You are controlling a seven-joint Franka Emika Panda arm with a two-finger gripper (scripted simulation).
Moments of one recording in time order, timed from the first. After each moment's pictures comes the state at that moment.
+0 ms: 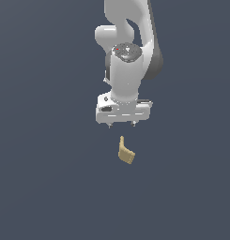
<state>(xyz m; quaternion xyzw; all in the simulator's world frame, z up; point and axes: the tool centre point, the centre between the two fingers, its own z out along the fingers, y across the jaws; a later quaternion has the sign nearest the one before) 0.002 0.031 0.197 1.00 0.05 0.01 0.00</state>
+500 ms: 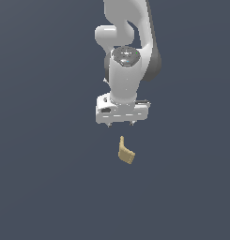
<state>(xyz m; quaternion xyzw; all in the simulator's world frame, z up) -0.007 0.026 0.188 1.00 0.05 -0.01 0.00</state>
